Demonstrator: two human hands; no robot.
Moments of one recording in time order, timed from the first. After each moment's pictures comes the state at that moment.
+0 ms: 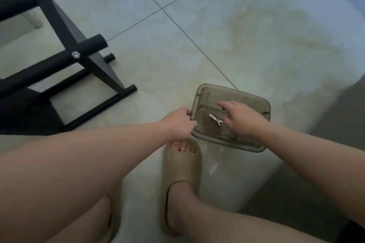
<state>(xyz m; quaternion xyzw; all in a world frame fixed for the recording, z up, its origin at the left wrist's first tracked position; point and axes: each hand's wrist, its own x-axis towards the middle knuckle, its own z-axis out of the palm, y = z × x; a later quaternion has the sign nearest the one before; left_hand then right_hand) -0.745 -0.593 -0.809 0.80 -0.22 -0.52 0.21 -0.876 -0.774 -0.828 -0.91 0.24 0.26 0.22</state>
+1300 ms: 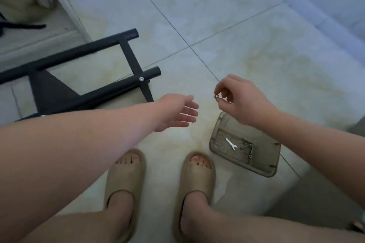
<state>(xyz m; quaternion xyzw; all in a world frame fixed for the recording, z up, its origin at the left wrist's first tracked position) -0.674 -0.540 -0.692 0.68 0.02 -0.56 0.48 -0.790 -0.707 -0.658 -0.96 0.10 -0.02 0.25</state>
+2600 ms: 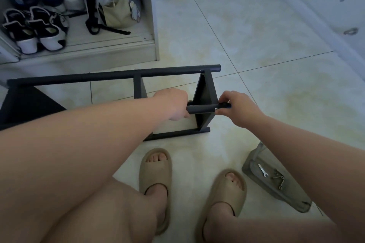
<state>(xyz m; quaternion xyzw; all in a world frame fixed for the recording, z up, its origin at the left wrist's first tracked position) -0.593 -0.394 -0.640 0.92 -0.27 -0.27 -0.02 -0.679 -0.591 -0.651 -0.95 0.14 0.11 0.24</state>
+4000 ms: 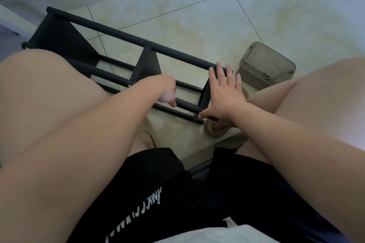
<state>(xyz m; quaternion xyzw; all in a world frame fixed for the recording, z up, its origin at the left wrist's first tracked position) -0.837 -0.267 -0.619 0.86 -0.27 -0.44 -0.04 -0.955 -0.426 -0.638 -0.96 0.14 0.25 0.05</state>
